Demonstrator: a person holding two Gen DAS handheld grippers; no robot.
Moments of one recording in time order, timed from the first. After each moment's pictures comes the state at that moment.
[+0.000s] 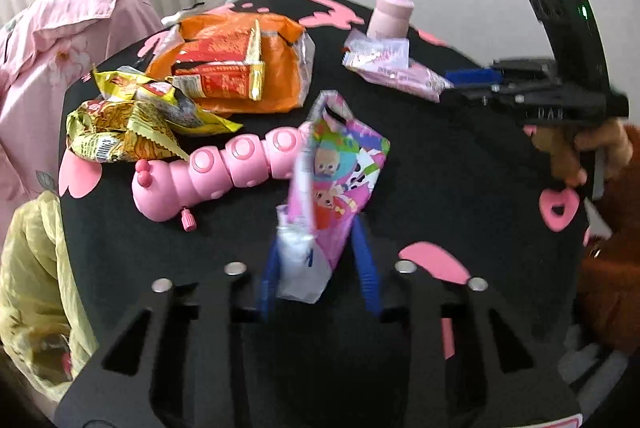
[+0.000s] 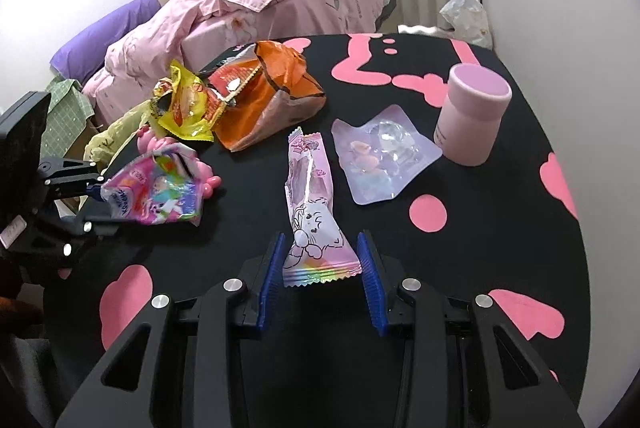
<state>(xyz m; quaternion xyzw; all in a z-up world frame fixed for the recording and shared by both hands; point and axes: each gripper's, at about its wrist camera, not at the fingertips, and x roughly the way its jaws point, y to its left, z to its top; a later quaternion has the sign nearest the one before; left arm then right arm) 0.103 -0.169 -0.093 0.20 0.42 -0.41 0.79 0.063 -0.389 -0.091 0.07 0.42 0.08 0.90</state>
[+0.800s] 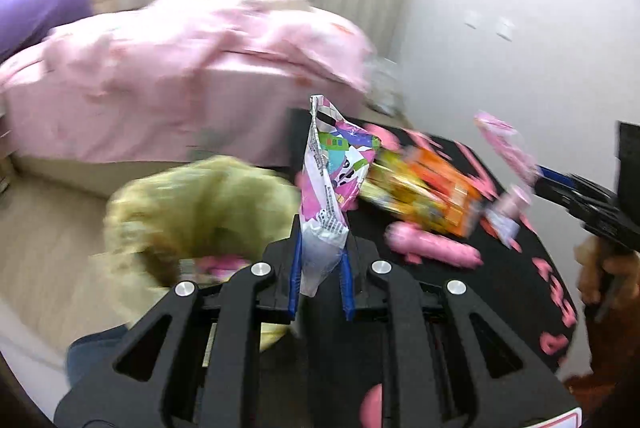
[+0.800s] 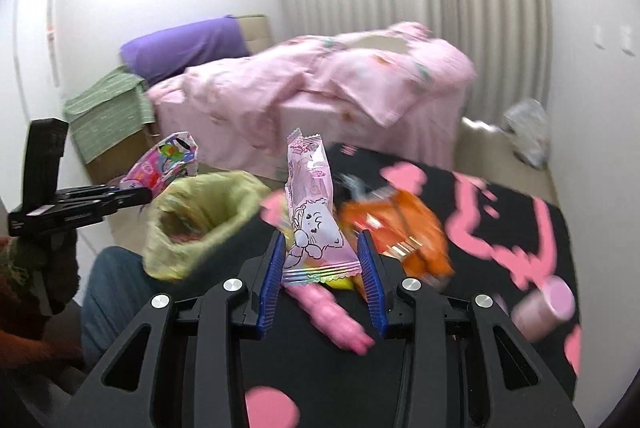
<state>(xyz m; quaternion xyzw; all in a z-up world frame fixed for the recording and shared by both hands) 0.105 0.043 0.004 -0.05 0.32 -0.16 0.93 0.101 -0.258 0.029 -0.02 0.29 0.19 0.94</state>
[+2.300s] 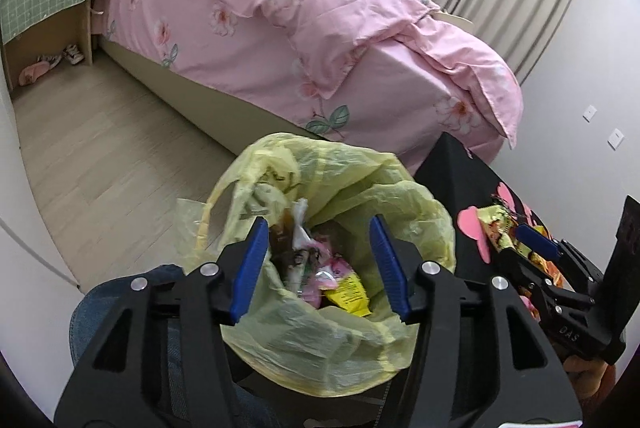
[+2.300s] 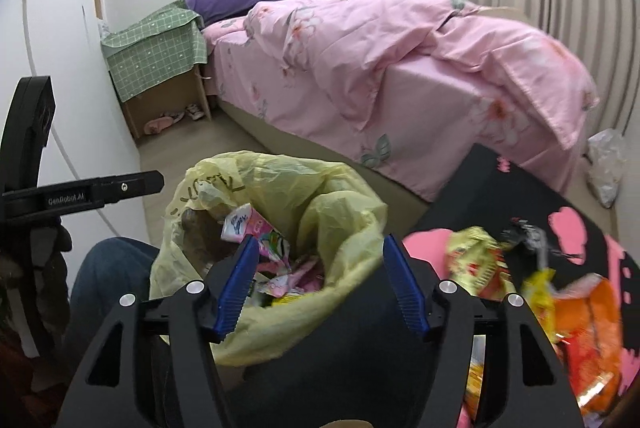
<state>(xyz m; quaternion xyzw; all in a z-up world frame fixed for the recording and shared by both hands) 0.161 0.148 -0.055 -0.20 0.37 0.00 0.91 0.220 -0.078 -0.045 -0.10 0.34 0.28 0.89</state>
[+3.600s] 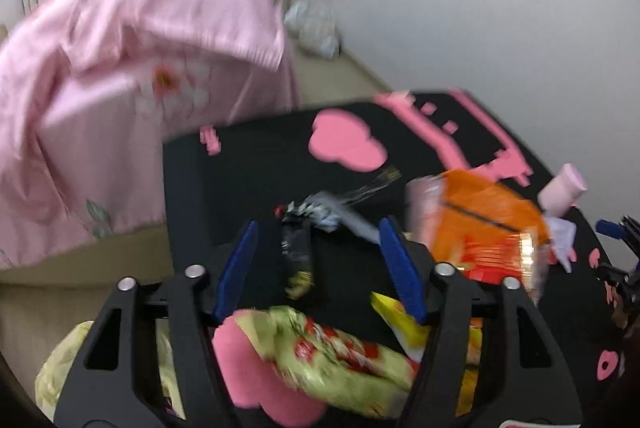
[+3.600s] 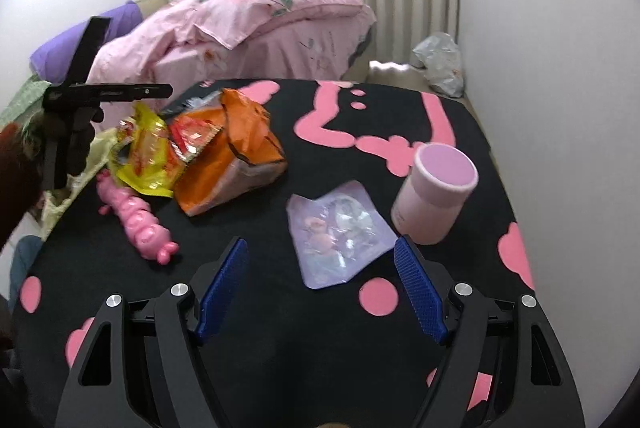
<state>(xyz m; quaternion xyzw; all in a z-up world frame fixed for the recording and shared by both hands) 0.341 -0.134 -0.067 0.09 0.41 -0.30 0.86 0.098 -0.396 -0.075 0.01 0.37 0.01 0.93</state>
